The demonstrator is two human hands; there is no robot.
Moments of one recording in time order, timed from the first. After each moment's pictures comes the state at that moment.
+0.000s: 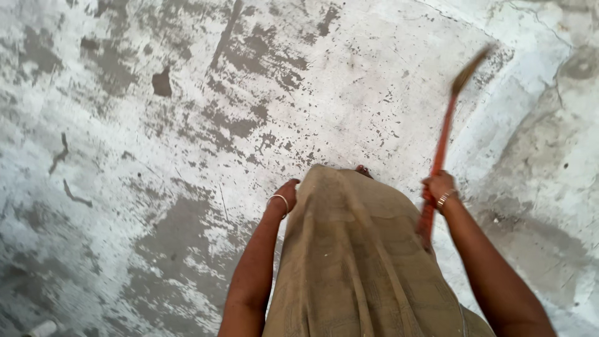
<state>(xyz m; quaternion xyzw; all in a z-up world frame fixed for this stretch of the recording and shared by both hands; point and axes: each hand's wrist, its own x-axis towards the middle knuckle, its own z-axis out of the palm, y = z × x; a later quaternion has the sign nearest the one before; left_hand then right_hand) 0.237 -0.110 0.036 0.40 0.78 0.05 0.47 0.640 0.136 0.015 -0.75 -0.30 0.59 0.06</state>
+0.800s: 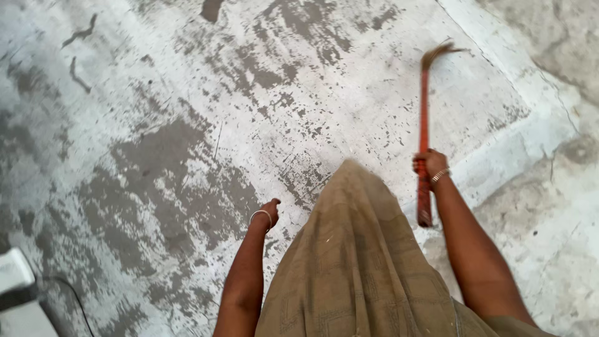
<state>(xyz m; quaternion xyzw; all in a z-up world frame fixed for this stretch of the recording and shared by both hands) 0.409 -0.334 0.015 0.16 0.86 0.04 0.49 0.641 0.162 0.015 -0.53 -0.45 0.71 0.09</state>
